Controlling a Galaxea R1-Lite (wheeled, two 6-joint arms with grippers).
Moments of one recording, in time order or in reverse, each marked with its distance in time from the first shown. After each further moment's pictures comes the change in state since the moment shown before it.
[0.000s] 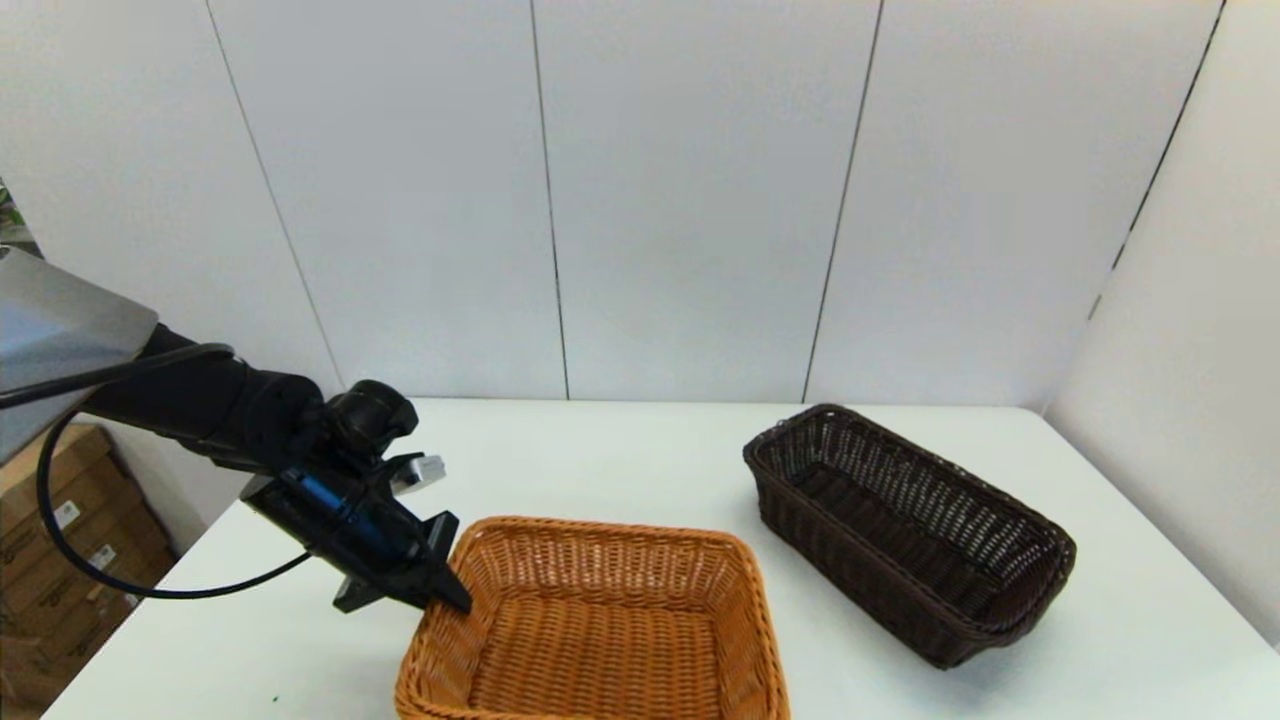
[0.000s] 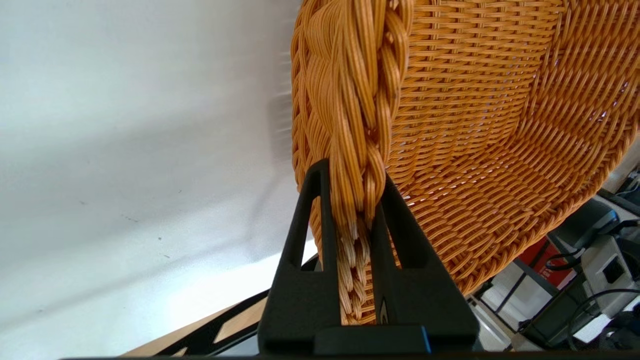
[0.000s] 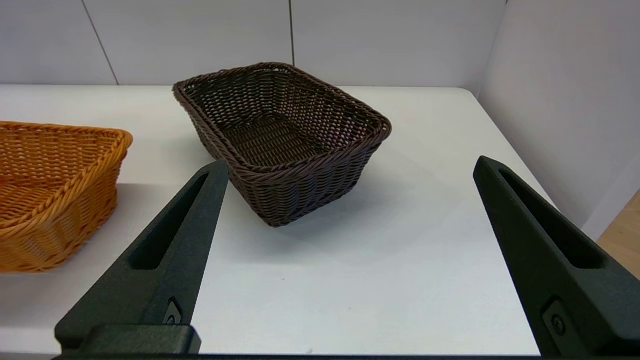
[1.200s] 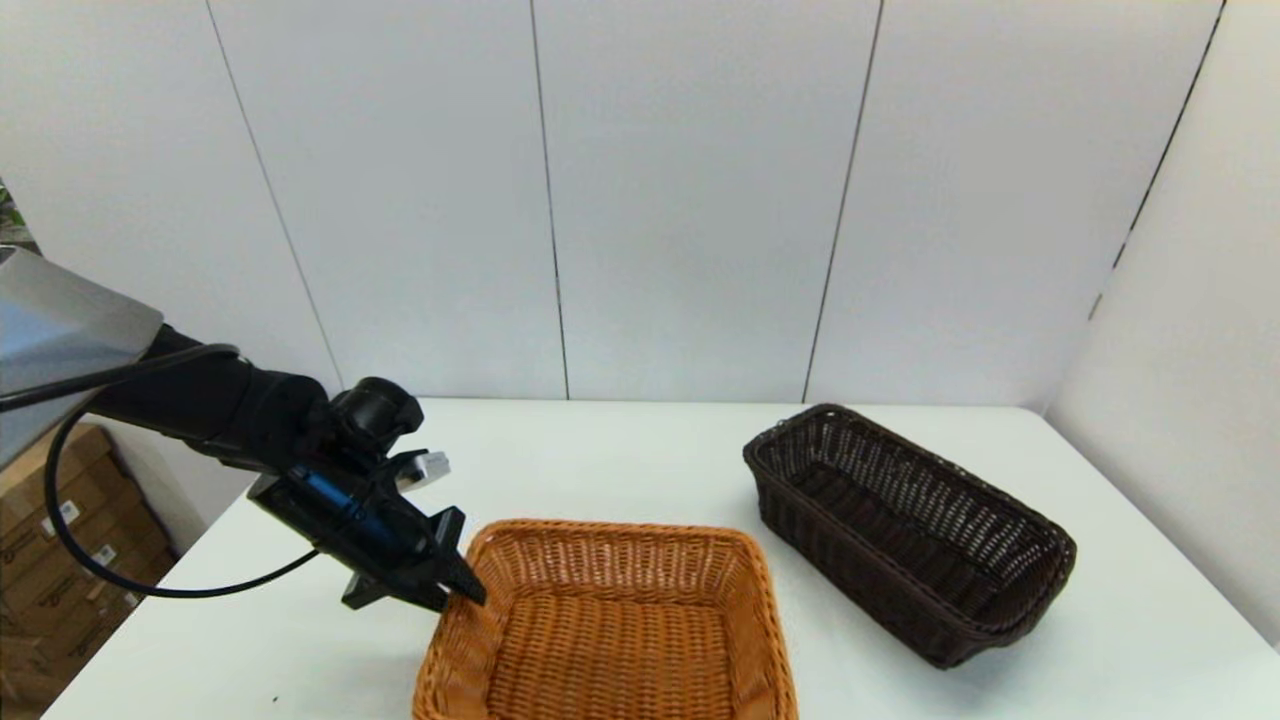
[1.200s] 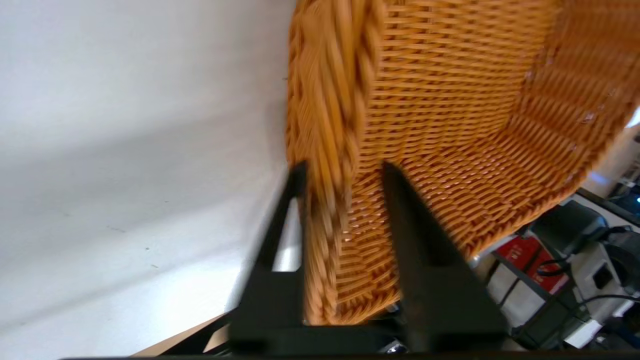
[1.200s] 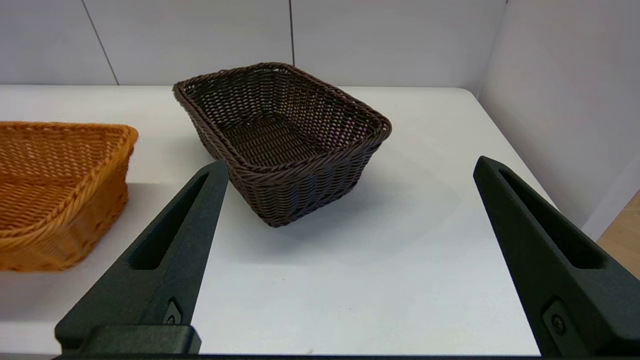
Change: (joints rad) left arm -0.011 -0.001 -0.002 -0.027 -0.005 -0.023; right arm 0.000 0.000 0.000 0.000 0.000 0.000
